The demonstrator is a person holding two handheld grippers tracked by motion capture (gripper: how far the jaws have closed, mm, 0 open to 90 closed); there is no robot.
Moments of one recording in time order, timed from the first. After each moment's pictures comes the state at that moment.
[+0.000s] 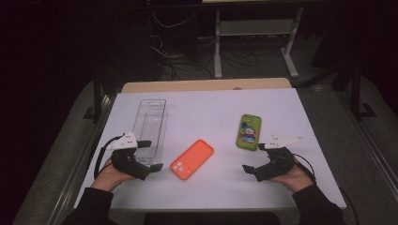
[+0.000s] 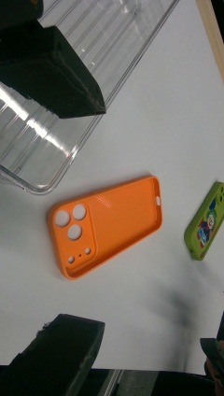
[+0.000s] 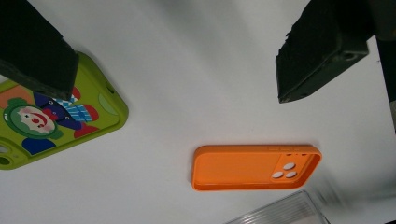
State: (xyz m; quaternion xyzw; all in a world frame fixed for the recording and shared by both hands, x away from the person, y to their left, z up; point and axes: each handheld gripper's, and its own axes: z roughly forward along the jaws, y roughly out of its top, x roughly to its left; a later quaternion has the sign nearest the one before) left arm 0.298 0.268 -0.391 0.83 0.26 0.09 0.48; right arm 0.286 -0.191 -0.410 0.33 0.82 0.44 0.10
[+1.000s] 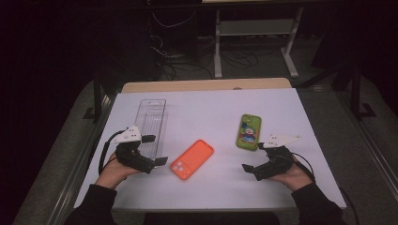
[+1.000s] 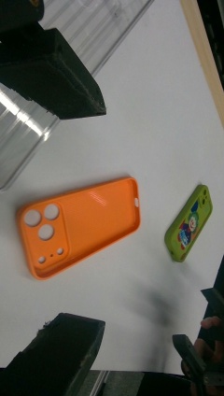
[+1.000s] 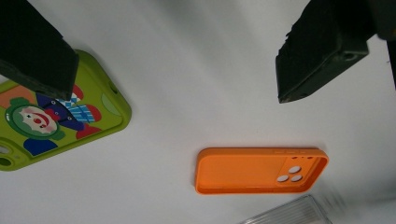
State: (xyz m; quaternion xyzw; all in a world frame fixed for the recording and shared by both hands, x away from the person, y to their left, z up) left arm 0.310 0.253 -0.378 0.82 0.27 0.08 0.49; right arm 0.289 -0.189 -0.412 0.33 0.83 0.44 0.11
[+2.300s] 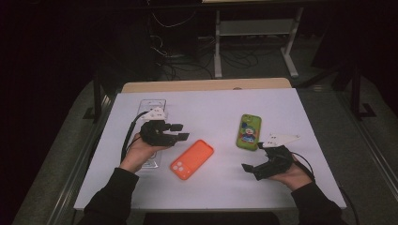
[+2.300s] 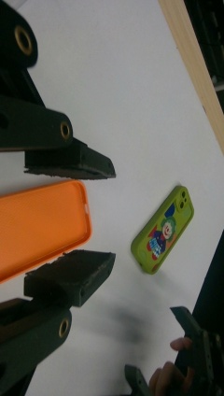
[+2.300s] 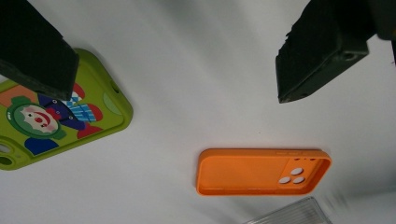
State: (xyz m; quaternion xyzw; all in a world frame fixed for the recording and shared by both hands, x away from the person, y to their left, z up) left arm 0.362 0.193 -0.367 0.83 0.27 0.07 0.48; right arm 0.291 -0.188 -0.412 0.33 0.83 0.43 0.11
